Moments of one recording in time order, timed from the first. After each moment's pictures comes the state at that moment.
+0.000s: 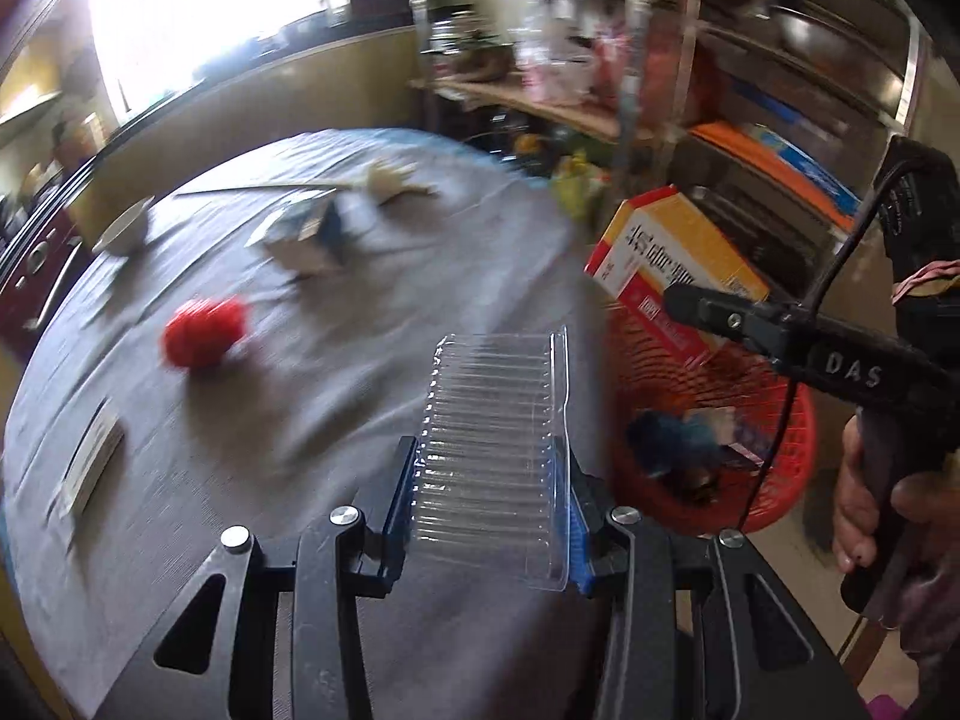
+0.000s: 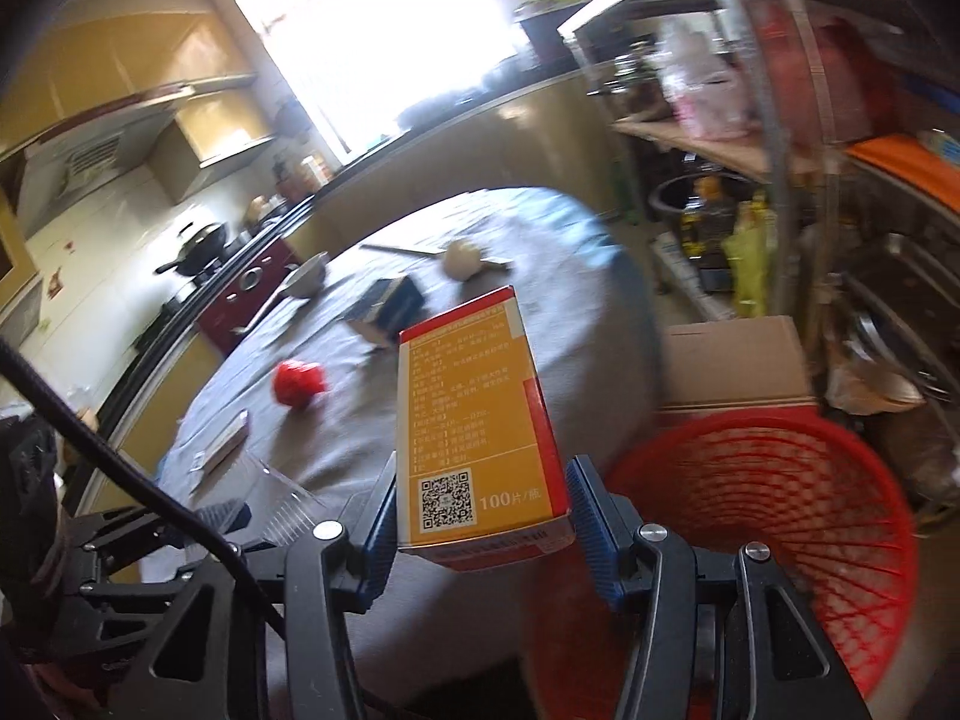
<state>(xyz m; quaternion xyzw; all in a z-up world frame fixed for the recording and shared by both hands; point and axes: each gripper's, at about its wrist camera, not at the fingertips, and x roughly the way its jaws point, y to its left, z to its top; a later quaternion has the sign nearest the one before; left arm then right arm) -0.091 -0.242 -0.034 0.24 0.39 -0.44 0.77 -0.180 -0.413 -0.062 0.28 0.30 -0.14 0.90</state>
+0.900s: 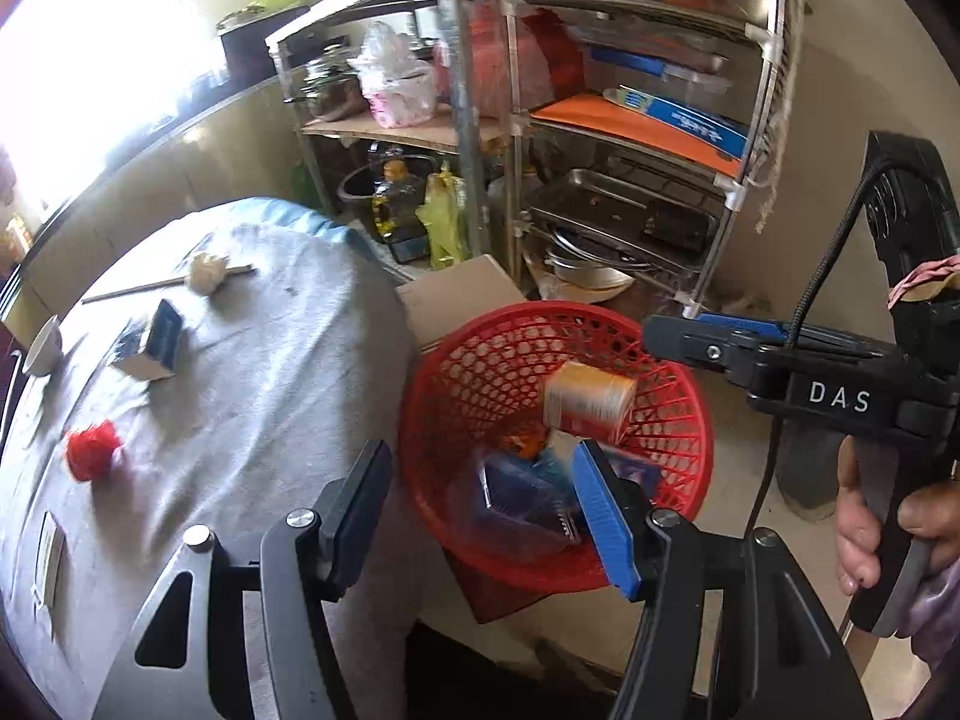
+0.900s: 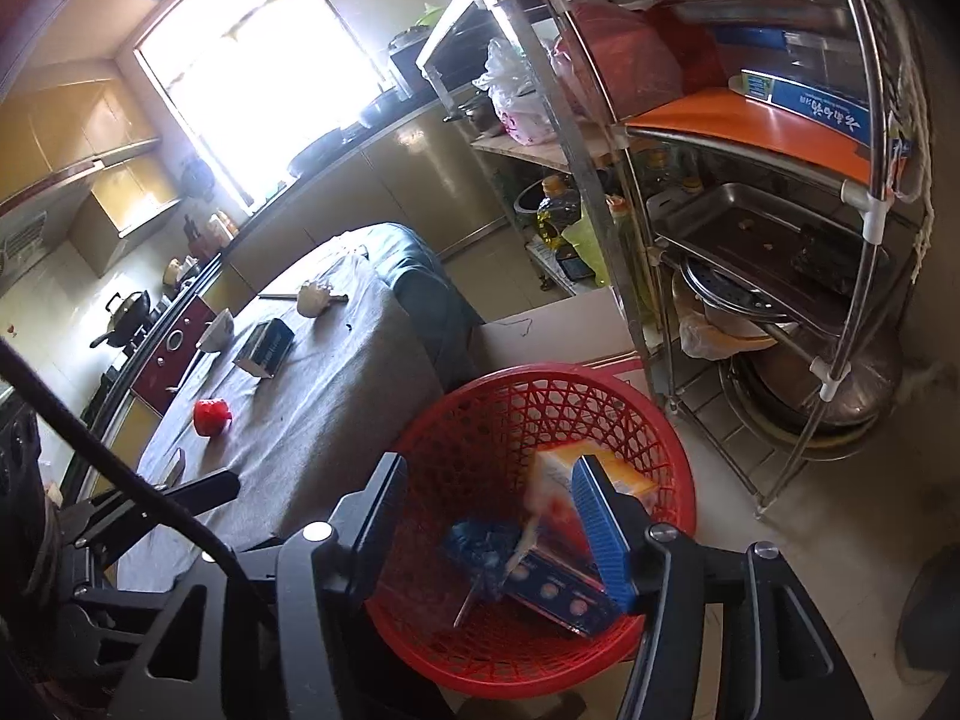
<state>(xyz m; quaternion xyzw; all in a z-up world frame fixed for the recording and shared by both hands) -0.176 -0.313 -0.031 0.28 0.34 -0.50 0.74 -0.292 -0.461 -0.069 0.33 0.29 -0.22 0.87</state>
